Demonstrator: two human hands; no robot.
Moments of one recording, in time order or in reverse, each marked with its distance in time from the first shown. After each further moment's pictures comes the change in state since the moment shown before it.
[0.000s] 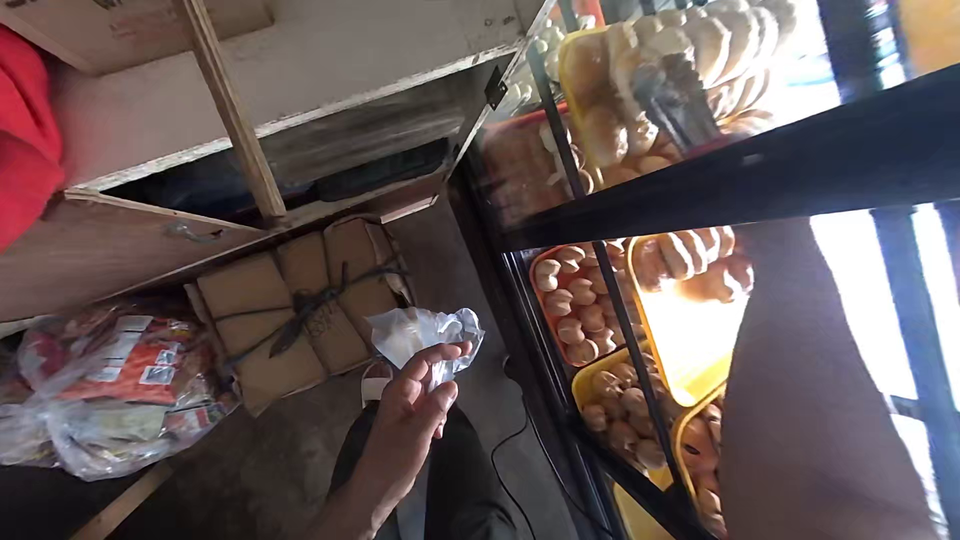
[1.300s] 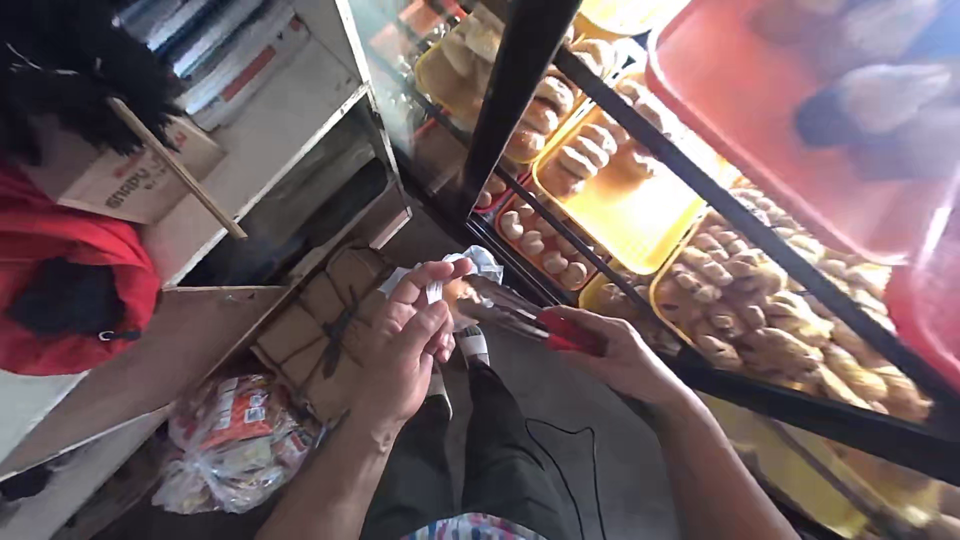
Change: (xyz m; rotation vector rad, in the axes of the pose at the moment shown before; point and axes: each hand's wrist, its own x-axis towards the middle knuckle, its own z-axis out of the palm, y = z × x) left_hand -0.024 0.091 0.078 0.043 -0.323 0.064; right_hand -0.235 0.146 0.088 0.714 -0.391 -0.661
